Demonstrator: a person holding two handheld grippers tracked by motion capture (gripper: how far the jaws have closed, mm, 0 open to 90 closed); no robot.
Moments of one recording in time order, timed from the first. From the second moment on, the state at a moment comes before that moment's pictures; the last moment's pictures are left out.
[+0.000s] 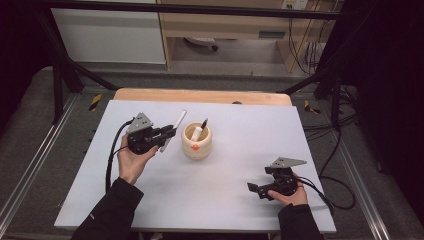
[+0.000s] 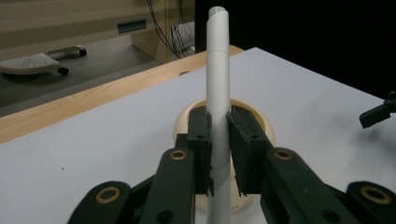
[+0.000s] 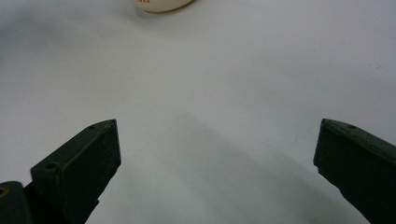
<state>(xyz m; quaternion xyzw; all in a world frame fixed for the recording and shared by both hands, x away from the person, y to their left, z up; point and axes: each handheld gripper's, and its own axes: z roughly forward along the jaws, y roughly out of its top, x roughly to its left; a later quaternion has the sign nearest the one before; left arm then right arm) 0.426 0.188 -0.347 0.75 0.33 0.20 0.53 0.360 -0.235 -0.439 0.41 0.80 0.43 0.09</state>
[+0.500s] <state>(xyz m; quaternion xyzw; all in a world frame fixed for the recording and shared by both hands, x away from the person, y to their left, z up) 0.440 0.166 -0.334 0.74 0.33 0.21 0.55 0.360 -0.235 -0.440 0.41 0.80 0.43 0.09</state>
